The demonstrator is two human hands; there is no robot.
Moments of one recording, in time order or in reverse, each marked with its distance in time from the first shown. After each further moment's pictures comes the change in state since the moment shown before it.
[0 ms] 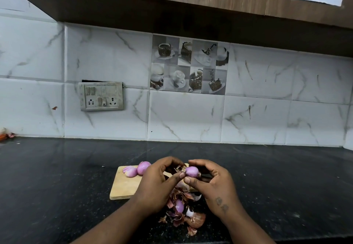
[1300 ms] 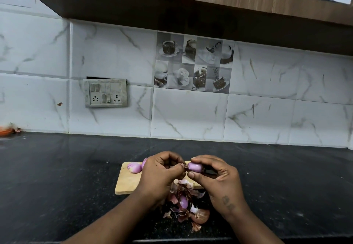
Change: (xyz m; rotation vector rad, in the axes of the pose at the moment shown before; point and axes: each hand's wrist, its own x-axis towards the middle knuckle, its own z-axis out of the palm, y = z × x) left_hand 0.004 0.010 0.001 -0.376 0.148 -0.125; right_hand 0.000 -0.001 0.004 0.071 0.078 -0.211
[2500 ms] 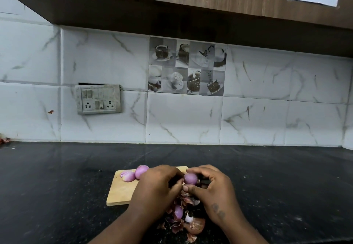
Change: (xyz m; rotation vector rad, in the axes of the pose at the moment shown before) left_hand -0.005 -0.003 -0.003 0.837 -0.093 0.430; right_hand -0.001 0.009 -0.003 -0.251 -0.063 0.204
